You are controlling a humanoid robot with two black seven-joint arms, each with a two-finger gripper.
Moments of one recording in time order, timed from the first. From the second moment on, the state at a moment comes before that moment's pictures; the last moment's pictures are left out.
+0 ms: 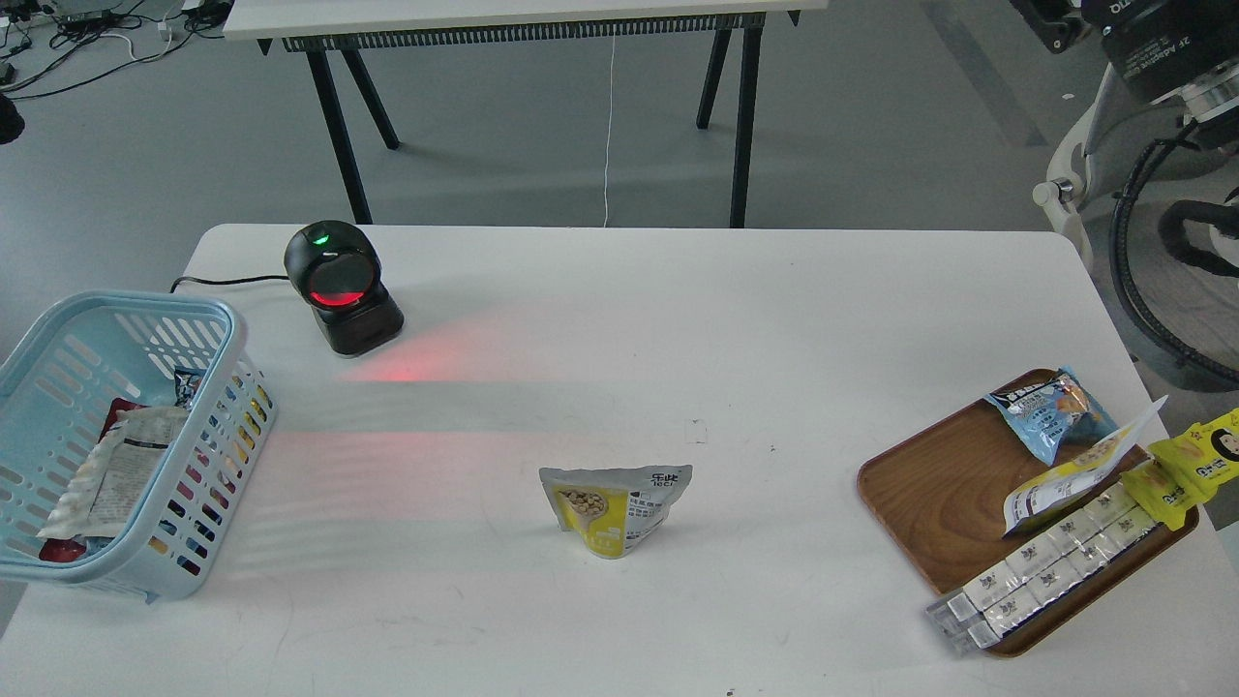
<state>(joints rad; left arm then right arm) -1.21 0.79 -0.64 -1.02 0.10 -0.49 -0.23 0.84 -0.57 1.06 0.94 -0.67 0.49 0.49</state>
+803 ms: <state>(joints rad) -1.85 0.44 0.27 -1.26 0.91 -0.49 -0.49 0.83 -0.58 1.07 0.86 -0.65 0.49 0.49</state>
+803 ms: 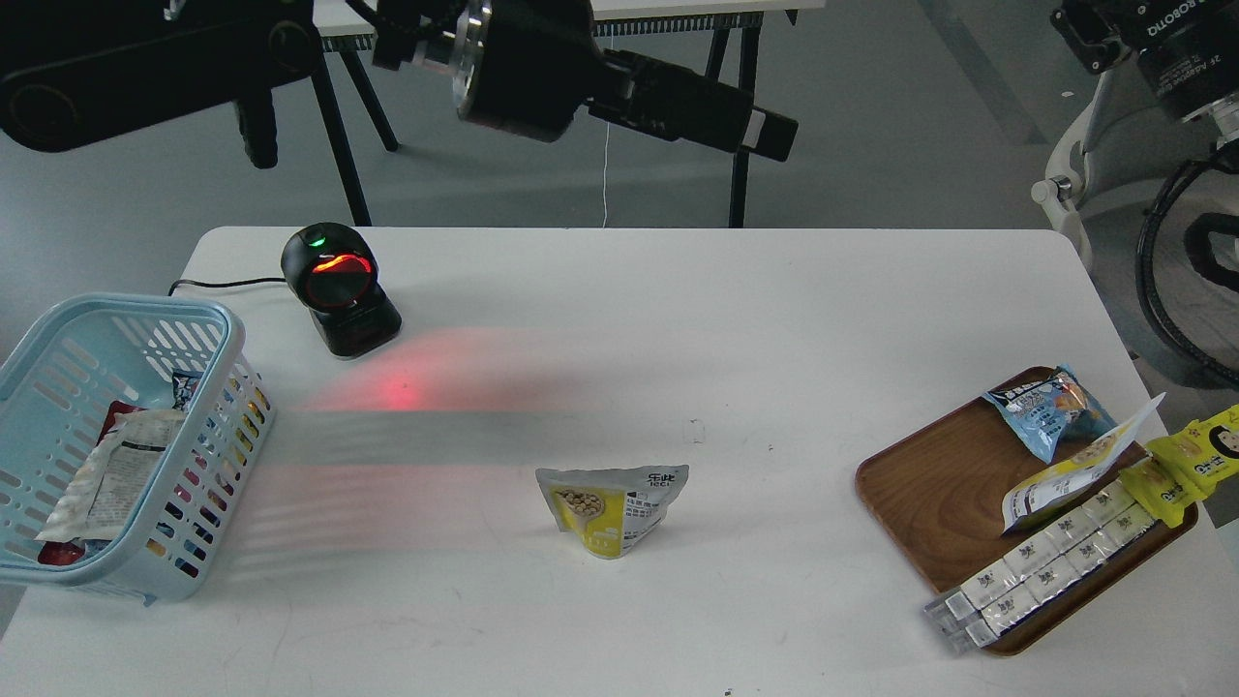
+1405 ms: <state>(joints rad) -1.75 0.32 0.41 -1.32 1.09 -0.49 -0.49 0.70 -0.57 1.06 0.80 -0.58 0.49 0.49</state>
